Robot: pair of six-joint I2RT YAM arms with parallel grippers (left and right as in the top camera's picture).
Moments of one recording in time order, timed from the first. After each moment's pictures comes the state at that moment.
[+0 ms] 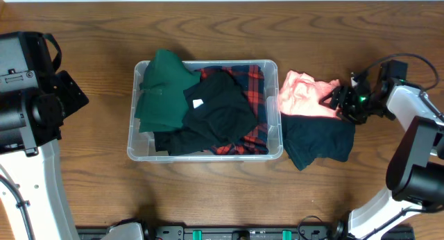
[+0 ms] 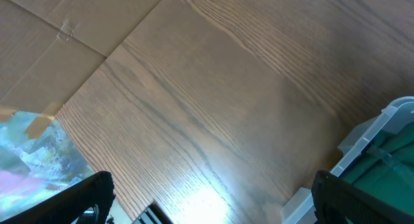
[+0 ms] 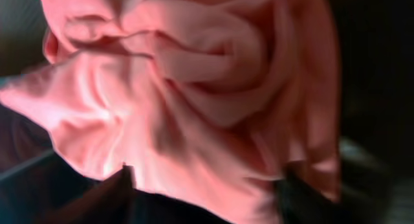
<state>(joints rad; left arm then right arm) 0.19 1.34 1.85 -1.55 -0.46 -0.38 -0.28 1.90 1.14 -0.67 -0.59 0.15</state>
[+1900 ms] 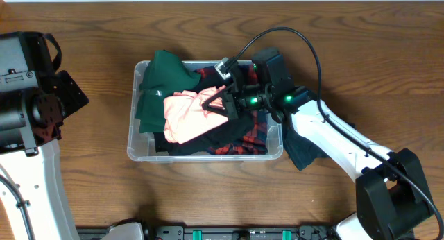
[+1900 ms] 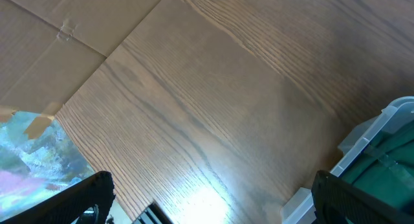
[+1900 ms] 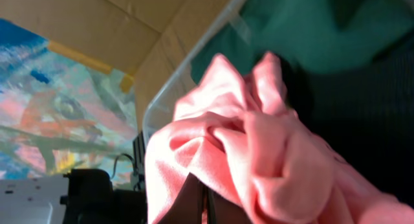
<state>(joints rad) 0.19 1.34 1.85 -1.55 -0.46 -0.38 0.54 1.71 1.15 -0.17 -0.91 0.32</state>
